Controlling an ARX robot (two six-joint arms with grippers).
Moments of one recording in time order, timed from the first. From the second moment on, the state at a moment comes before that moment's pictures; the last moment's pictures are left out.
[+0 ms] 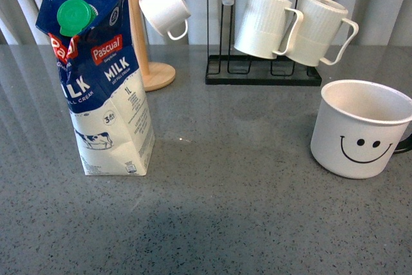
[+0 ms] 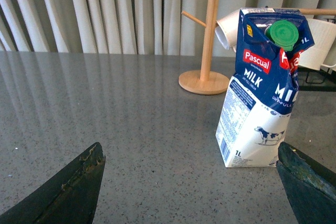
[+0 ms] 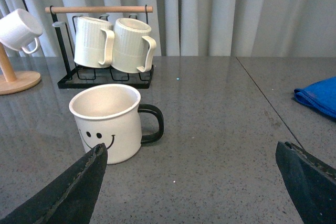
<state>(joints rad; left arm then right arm) 0.00 0.01 0.02 0.00 0.00 -0.01 0.00 0.00 0.01 0.00 0.00 0.00</state>
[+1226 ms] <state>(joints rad) 0.00 0.01 0.01 0.00 0.00 -0.01 0.03 1.33 0.87 0.08 -0.29 -0.11</state>
